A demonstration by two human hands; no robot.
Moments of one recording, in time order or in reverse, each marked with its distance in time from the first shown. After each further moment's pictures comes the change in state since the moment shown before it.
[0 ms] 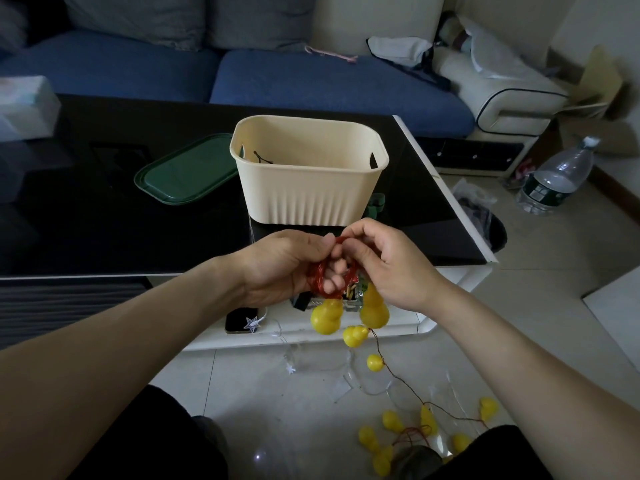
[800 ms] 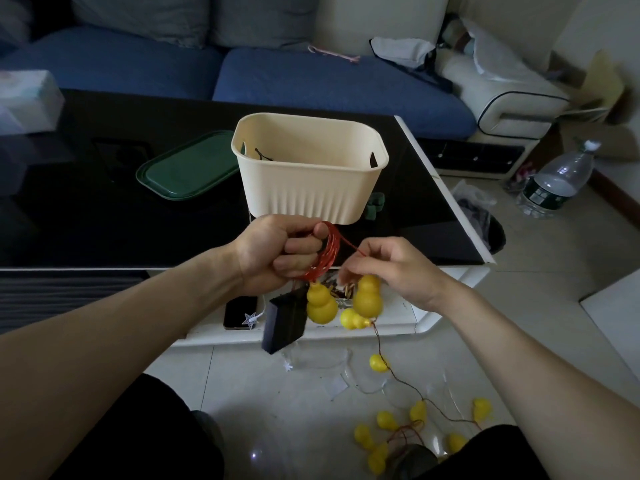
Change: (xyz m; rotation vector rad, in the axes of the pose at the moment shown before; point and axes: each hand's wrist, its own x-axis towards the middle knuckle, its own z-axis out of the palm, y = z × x) left_hand 0.000 0.009 -0.006 -0.123 0.091 -0.016; right_hand -0.002 0.020 -0.014 0.263 -0.176 0.239
